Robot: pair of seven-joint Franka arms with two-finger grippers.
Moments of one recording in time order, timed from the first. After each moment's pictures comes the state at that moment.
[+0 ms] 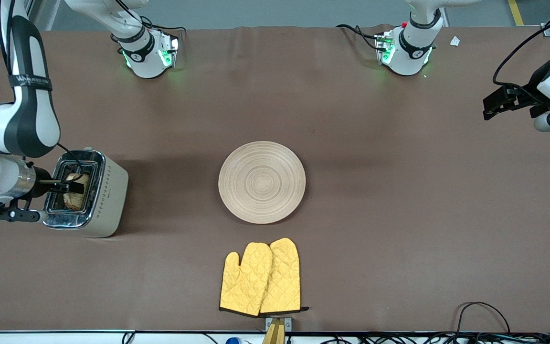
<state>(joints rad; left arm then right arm) -0.01 0.04 -0.11 -1.44 0.06 1.40 -0.12 0.11 0.37 -0.22 -1.65 0.02 1.86 -0.02</state>
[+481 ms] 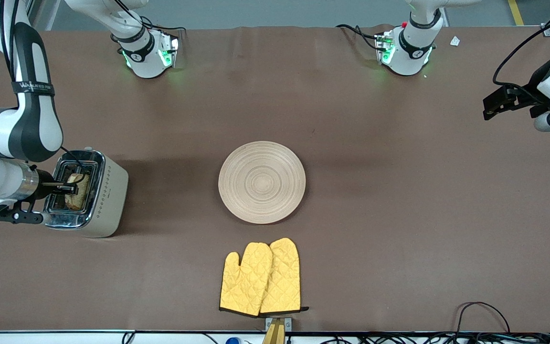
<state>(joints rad) -0.01 0.04 -0.11 -1.44 0.06 1.40 -0.12 0.11 0.38 -0.22 -1.65 0.02 1.86 -0.02</state>
